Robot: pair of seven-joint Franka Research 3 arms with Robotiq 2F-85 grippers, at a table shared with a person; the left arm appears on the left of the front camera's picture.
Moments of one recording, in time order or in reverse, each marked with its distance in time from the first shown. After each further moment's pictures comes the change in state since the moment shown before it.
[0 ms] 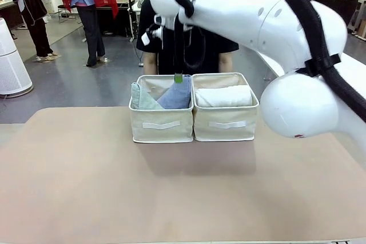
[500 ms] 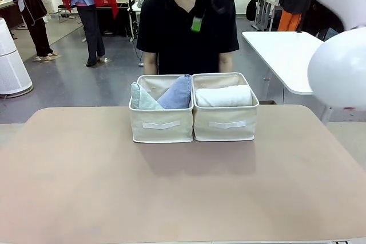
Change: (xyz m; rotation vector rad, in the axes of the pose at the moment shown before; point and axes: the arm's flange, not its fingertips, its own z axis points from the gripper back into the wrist) left arm -0.001 0.000 0.000 0.001 0.000 0.001; right arm -0.089 0.031 0.168 -0.084 -0.174 -0.162
